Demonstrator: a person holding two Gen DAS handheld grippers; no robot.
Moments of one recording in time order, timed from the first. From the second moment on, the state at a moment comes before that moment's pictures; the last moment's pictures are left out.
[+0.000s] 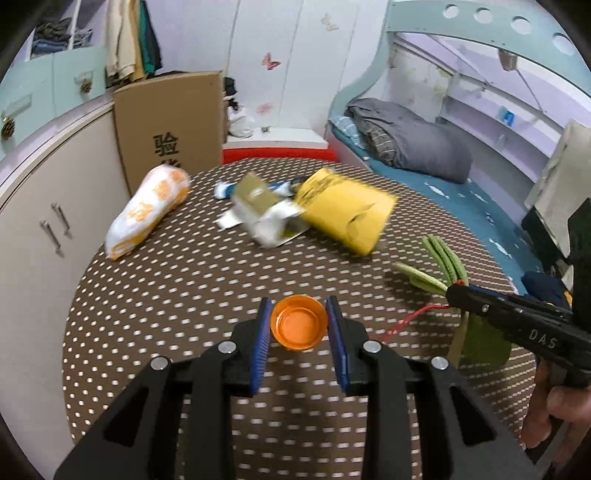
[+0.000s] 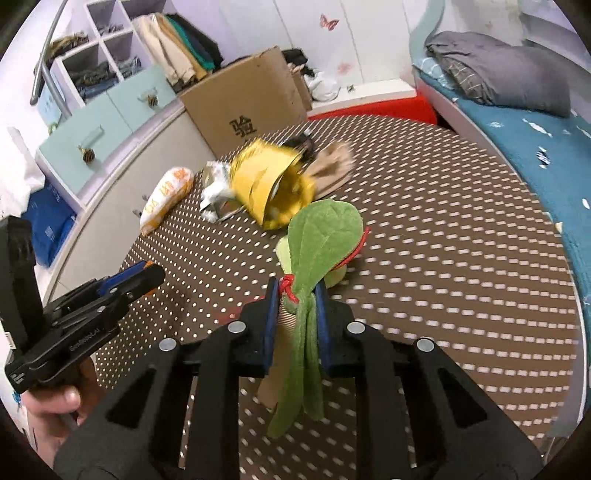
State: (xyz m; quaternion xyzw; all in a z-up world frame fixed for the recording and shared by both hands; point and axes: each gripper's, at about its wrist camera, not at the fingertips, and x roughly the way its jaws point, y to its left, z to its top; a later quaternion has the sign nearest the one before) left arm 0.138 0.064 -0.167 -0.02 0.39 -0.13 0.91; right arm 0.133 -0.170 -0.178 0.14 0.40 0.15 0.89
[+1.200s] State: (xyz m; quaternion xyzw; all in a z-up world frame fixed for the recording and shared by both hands) left arm 0.145 -0.281 -0.126 0.06 0.38 -0.36 0.85; right arm 0.055 -0.527 -0.181 0.30 0.31 -0.10 0.90
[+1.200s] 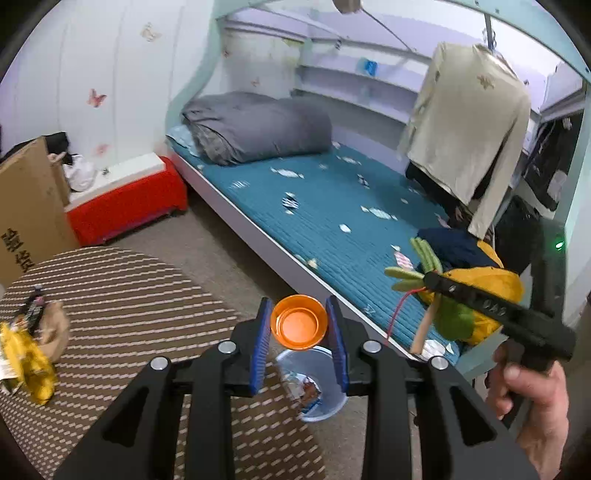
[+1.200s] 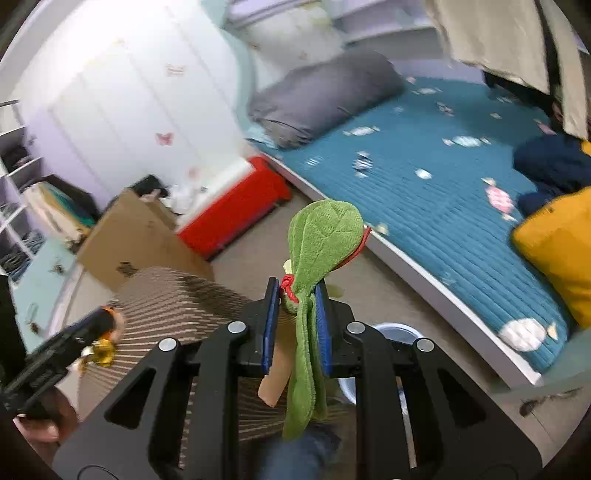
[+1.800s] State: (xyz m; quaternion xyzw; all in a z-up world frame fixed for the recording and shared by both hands) left arm 0.181 -0.398 -0.223 0.11 0.48 -0.35 0.80; right arm 0.116 -0.581 -0.407 0.42 0.46 -0.11 0.77
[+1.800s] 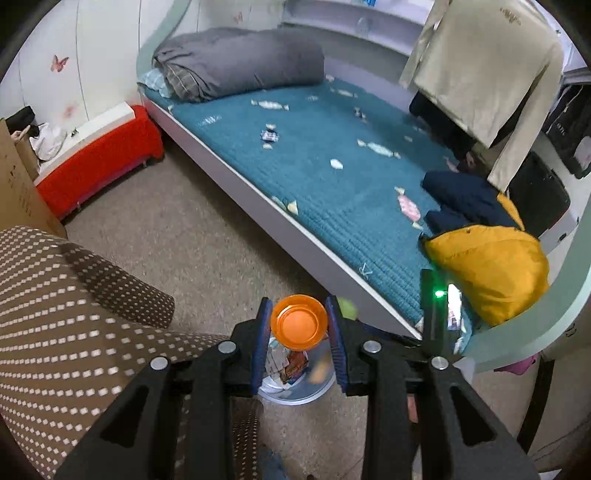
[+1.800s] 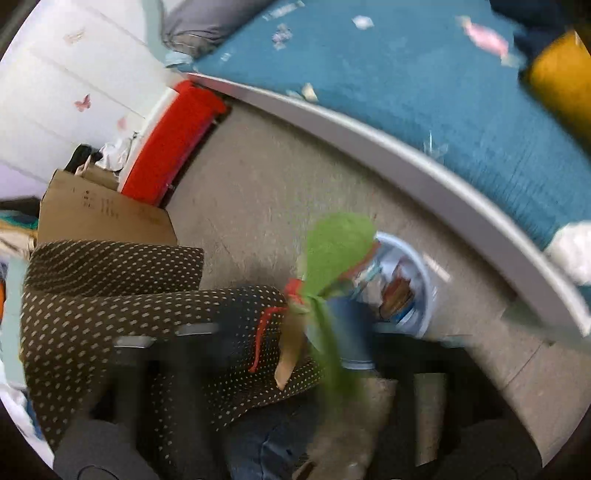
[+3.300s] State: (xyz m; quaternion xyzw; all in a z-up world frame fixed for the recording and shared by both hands) left arm 0.126 -0.316 -0.125 0.10 0.38 -0.33 0.86; right arm 0.043 -0.509 -0.175 0.30 0.30 -0.13 0.90
